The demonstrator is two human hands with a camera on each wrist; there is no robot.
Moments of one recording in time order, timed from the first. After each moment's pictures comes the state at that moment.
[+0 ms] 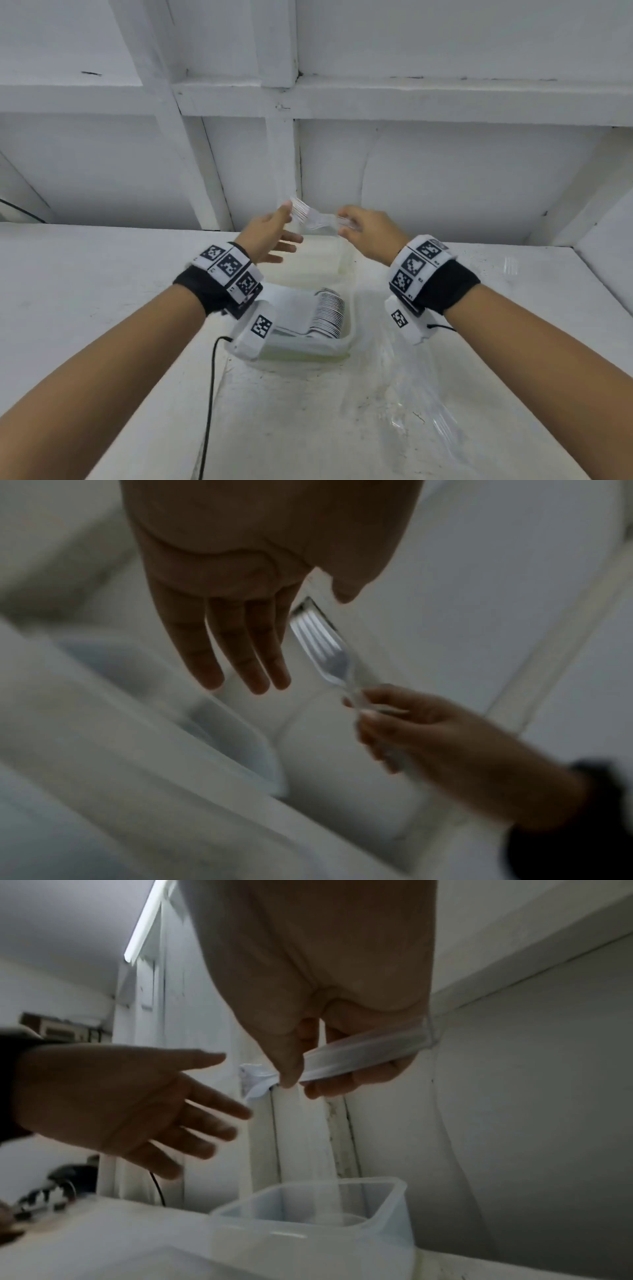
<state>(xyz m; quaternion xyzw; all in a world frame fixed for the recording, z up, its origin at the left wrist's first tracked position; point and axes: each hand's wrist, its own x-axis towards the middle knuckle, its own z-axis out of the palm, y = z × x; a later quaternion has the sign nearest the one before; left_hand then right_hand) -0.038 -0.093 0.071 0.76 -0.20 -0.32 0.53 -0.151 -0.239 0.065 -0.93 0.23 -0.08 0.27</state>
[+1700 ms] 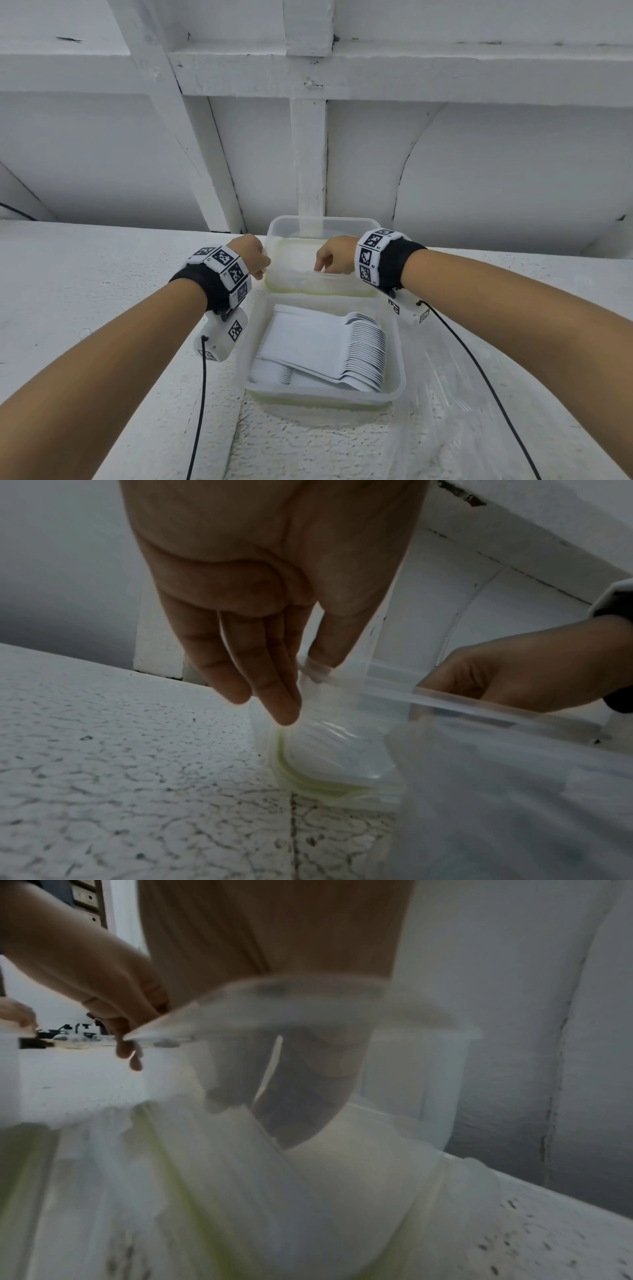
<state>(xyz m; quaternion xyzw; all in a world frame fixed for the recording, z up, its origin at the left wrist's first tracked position) 0.090 -0.096 -0.010 0.92 -0.24 -0.28 0.16 -0.021 -0.252 -0.013 -0.96 0.10 0.20 0.19</state>
